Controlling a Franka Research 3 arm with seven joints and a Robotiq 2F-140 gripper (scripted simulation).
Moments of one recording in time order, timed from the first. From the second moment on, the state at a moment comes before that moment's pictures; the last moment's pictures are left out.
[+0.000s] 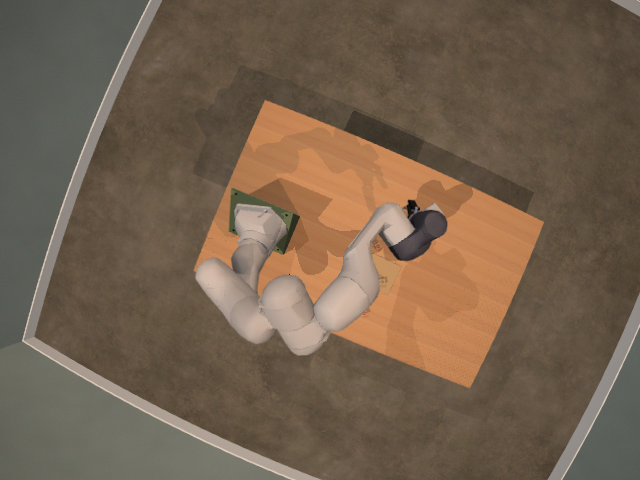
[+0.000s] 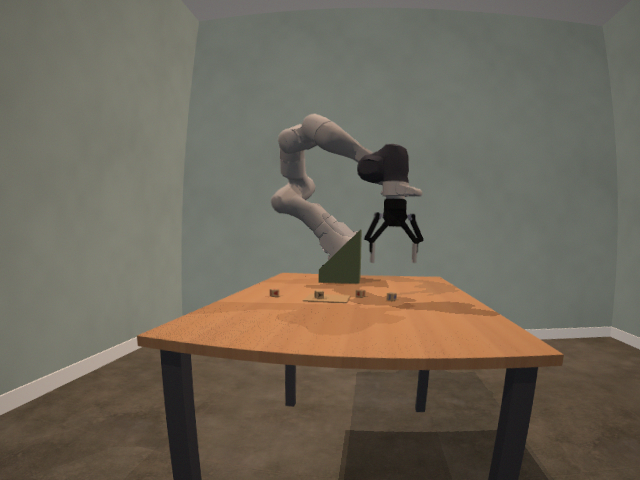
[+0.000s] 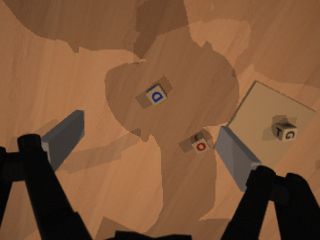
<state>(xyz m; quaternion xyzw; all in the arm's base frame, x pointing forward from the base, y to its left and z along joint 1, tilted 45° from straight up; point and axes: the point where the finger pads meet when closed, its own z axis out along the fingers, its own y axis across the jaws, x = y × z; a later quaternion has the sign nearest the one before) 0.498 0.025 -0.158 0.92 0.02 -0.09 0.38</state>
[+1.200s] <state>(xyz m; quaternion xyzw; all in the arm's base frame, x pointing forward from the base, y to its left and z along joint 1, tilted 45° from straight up) 0.495 0.020 -0.164 0.88 0.26 -0.19 0.34</state>
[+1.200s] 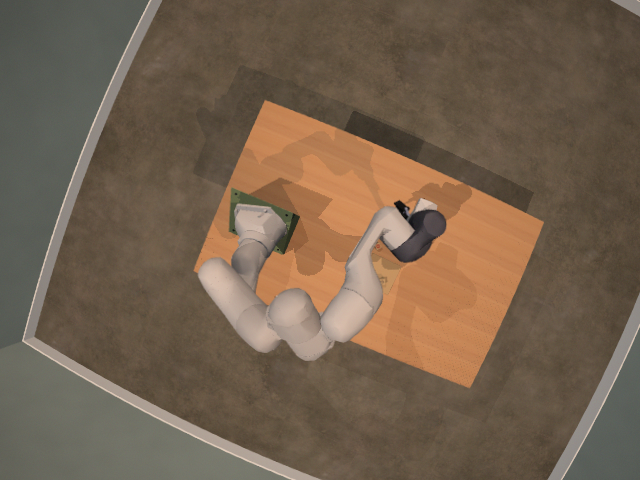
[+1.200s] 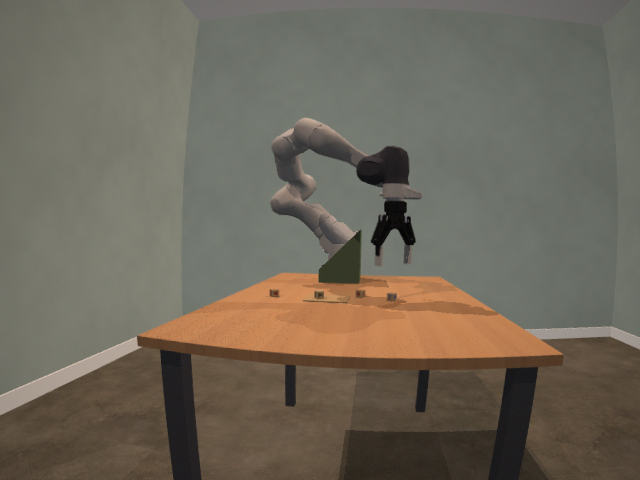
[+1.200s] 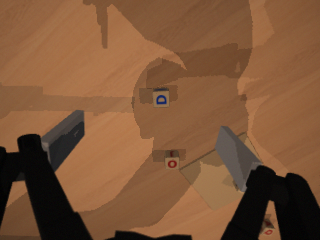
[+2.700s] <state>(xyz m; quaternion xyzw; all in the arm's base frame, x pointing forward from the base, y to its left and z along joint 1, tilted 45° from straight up) 0.496 0.016 -0.167 0.75 0.53 -0.29 0.26</state>
